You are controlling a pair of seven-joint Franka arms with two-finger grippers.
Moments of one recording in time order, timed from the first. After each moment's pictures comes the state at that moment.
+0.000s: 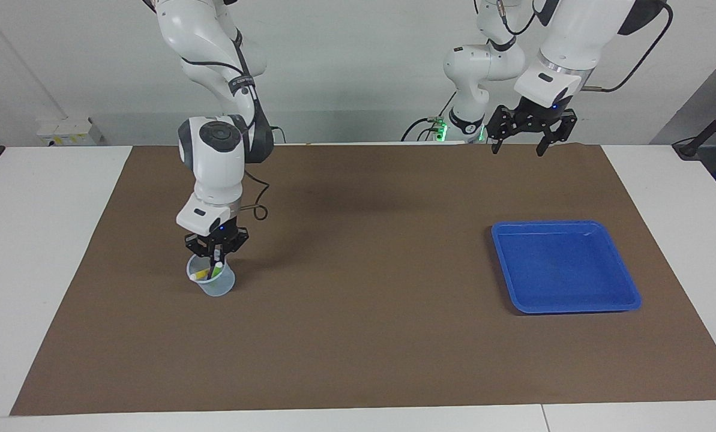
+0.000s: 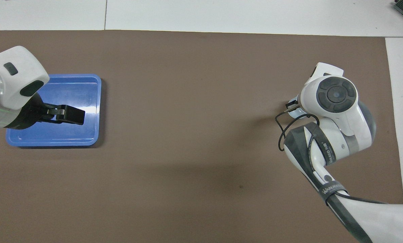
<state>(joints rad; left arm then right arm) -0.04 -0.07 -0.20 -1.61 -0.03 1.57 -0.11 0.17 0.20 0.01 -1.95 -0.40 2.28 0.04</state>
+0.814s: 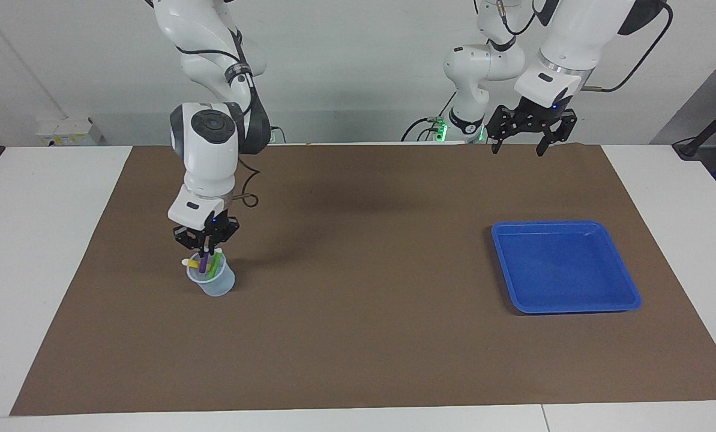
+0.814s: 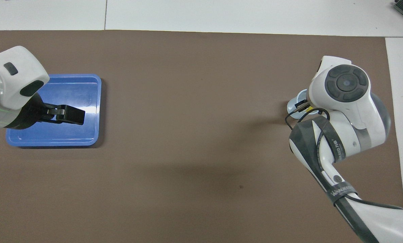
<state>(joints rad) -0.04 -0.07 -0.20 -1.61 -0.03 1.57 -0.11 0.16 0.17 0.01 -1.88 -0.40 2.11 -0.12</state>
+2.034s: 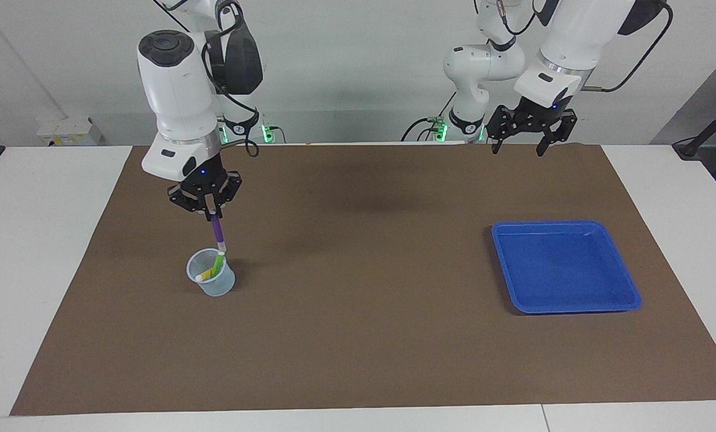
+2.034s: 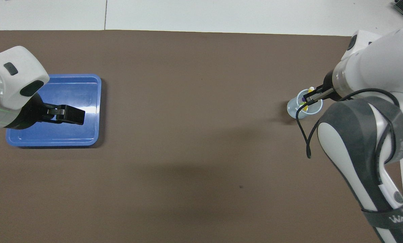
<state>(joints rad) -0.04 -0.07 -0.20 -1.61 -0.03 1.57 -0.11 0.16 0.11 0.02 -1.63 -0.08 1.83 -0.19</state>
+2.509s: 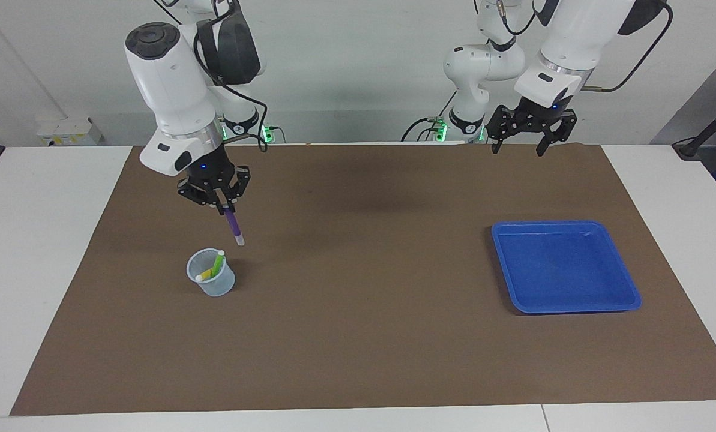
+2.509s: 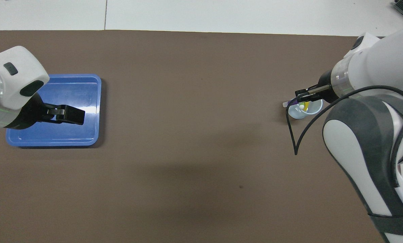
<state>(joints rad) -0.03 -0.07 -0.19 -1.61 -0.03 1.57 -0.11 0.16 0.10 0.03 -1.63 0.16 1.81 0.10</state>
